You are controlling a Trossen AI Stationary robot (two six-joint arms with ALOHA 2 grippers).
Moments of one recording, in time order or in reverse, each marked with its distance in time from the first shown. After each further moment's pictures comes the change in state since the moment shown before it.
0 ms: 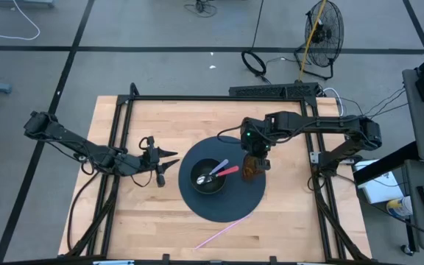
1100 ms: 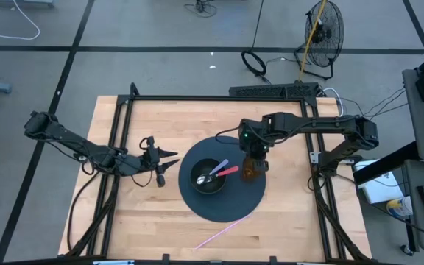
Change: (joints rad) left arm 0.000 0.000 0.000 -0.015 0.000 -0.010; right arm 0.002 0.028 -0.001 0.001 -0.045 0.026
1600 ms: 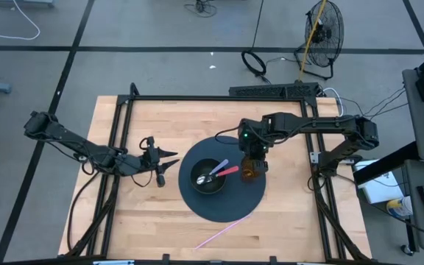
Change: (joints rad) left arm 0.000 0.000 0.000 -0.007 0.000 -0.005; right arm 0.000 0.000 0.000 0.018 -0.006 -0.003
